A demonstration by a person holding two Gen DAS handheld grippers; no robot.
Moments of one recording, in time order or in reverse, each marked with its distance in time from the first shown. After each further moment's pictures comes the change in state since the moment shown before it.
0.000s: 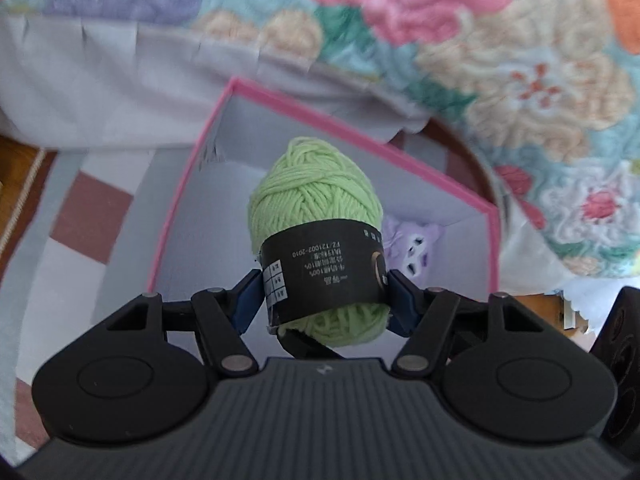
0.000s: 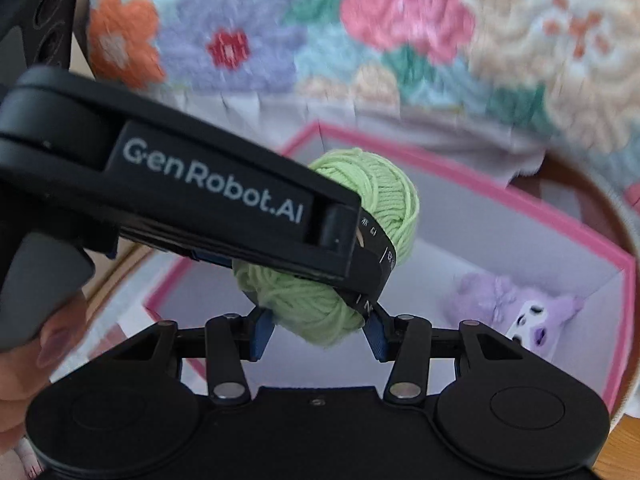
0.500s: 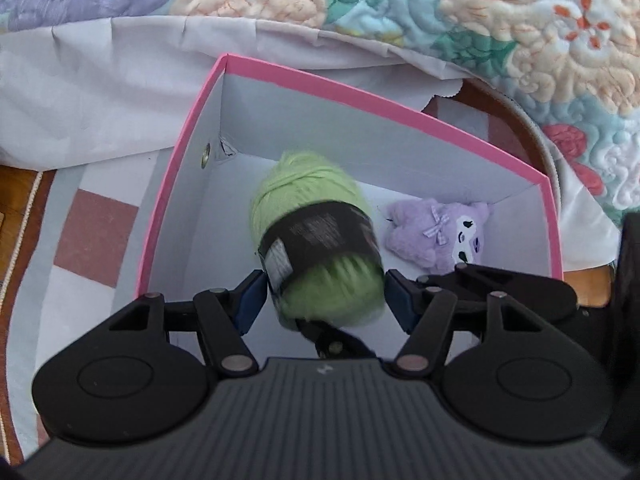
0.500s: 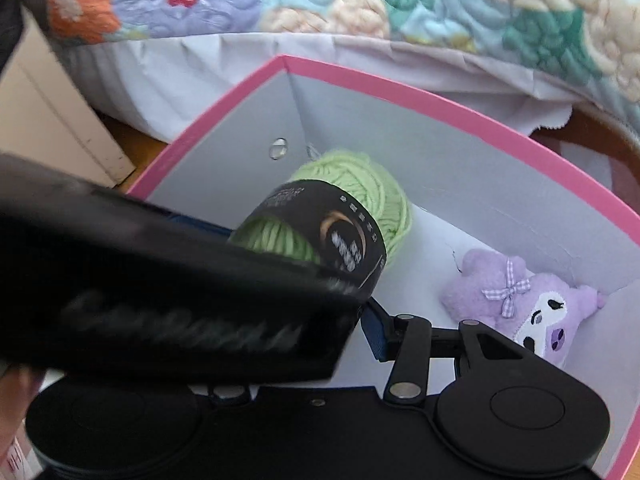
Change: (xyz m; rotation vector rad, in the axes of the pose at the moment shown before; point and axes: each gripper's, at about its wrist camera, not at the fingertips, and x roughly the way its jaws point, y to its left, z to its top) left arm 0.032 -0.007 -0.003 0.124 0.019 0.112; right arm 0.056 -0.024 0.012 0.032 0.111 -0.015
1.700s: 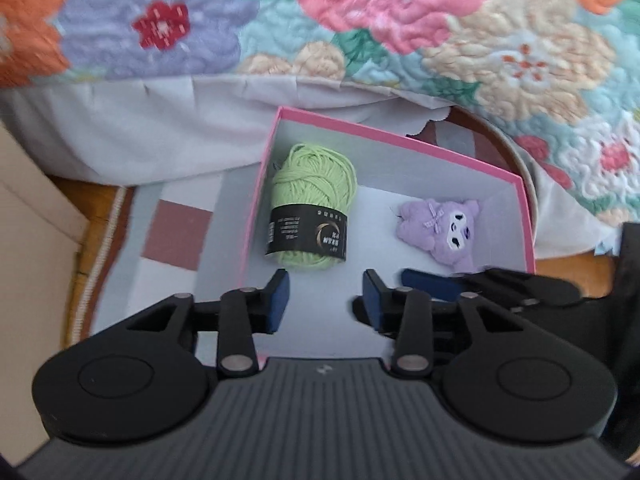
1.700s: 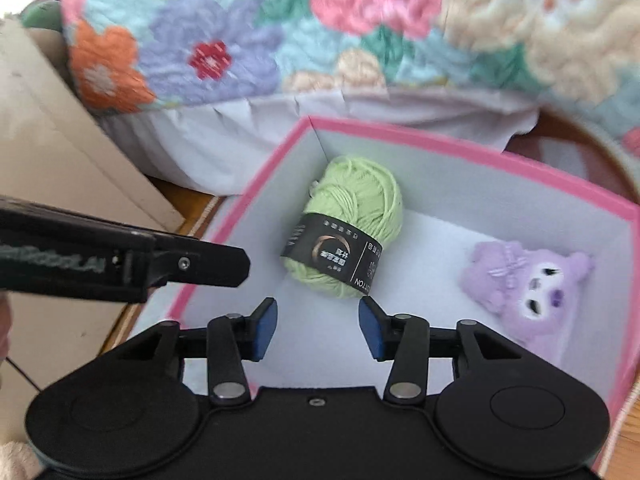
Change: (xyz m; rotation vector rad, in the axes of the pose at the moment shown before) left arm -0.098 -0.004 -0.013 0.051 -0.033 0.088; right arm -0.070 0.016 -0.017 0.132 -0.117 0.097
